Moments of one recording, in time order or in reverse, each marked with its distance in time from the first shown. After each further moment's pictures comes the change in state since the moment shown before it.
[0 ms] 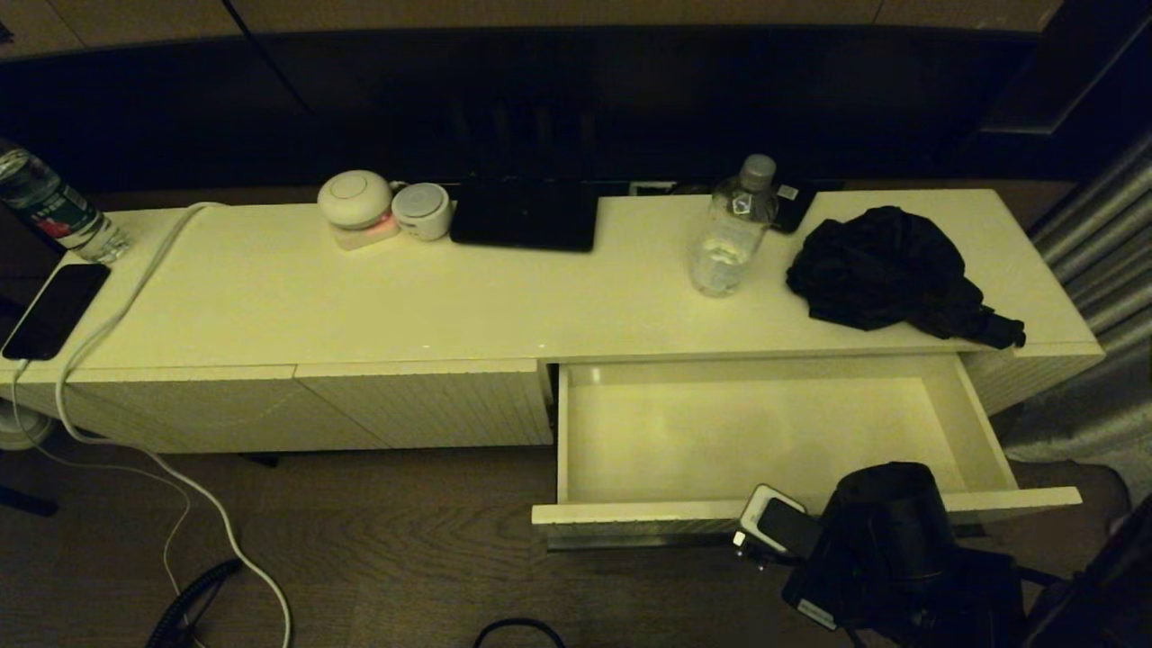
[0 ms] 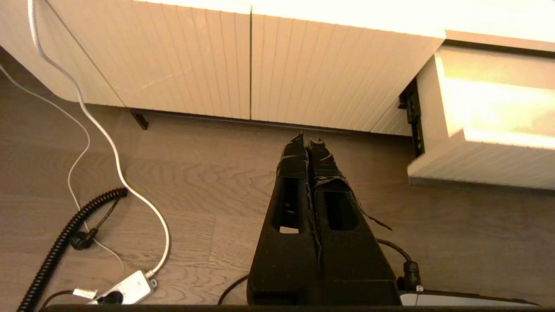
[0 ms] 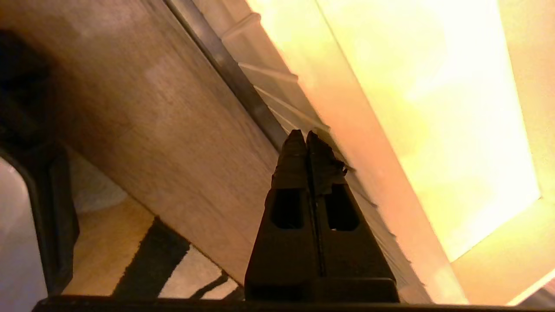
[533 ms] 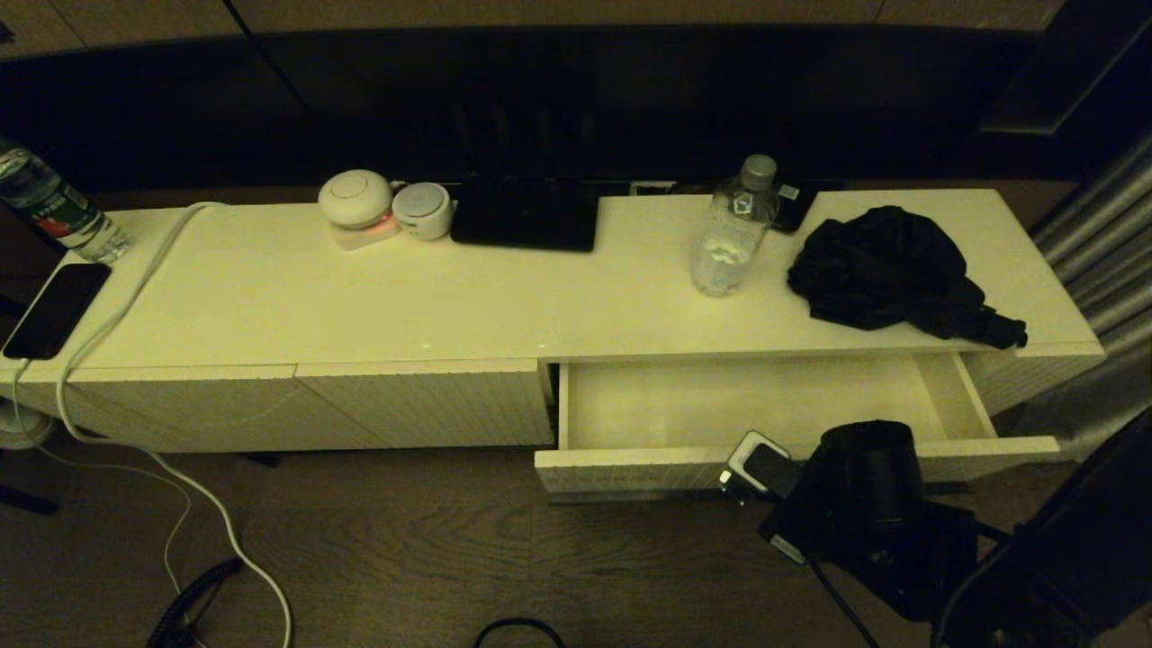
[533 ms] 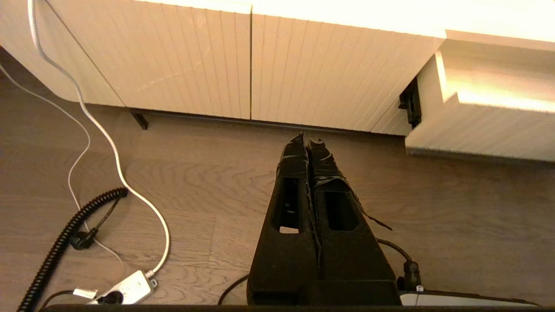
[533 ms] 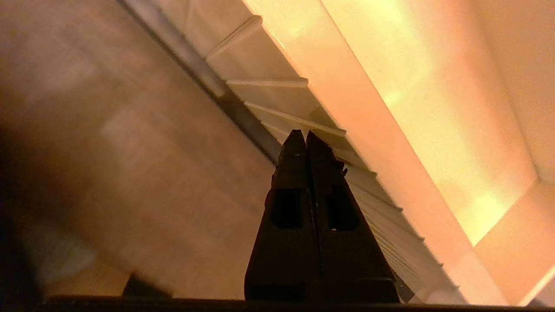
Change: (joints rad) left arm 0.000 0.000 0.000 0.000 0.000 0.000; right arm -0.052 0.080 -0.128 -0.084 -0.007 -0.001
